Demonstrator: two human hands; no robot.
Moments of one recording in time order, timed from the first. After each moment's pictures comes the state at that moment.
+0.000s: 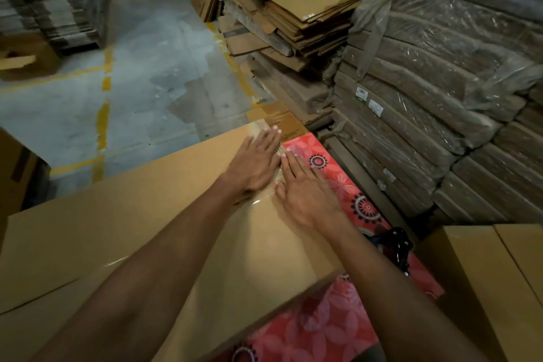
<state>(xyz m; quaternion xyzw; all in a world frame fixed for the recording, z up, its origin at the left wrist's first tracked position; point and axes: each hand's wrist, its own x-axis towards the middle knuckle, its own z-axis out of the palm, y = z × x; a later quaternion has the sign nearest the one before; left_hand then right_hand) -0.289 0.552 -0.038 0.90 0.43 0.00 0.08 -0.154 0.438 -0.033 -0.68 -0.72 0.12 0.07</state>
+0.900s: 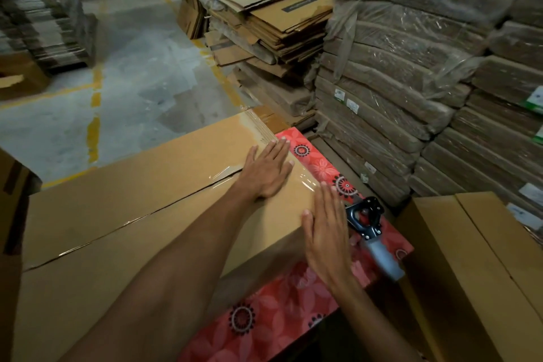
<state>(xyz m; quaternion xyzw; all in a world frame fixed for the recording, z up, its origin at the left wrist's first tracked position) -0.269 0.444 -0.035 0.90 0.43 0.00 0.10 -0.169 0.259 -0.076 -0.76 -0.56 0.05 0.31</state>
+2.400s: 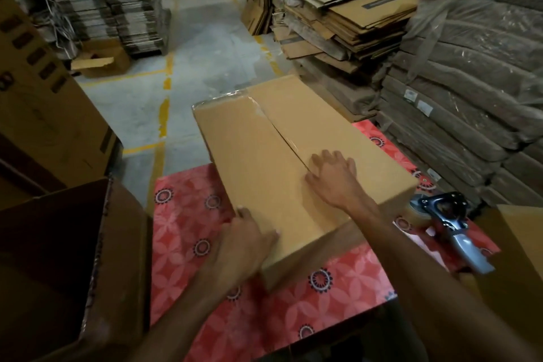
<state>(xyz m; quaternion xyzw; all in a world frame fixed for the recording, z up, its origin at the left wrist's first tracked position) -0.534 0.238 0.013 0.70 0.70 -0.06 0.14 -0.317 0.336 -0.020 -0.69 -0.71 0.09 0.09</state>
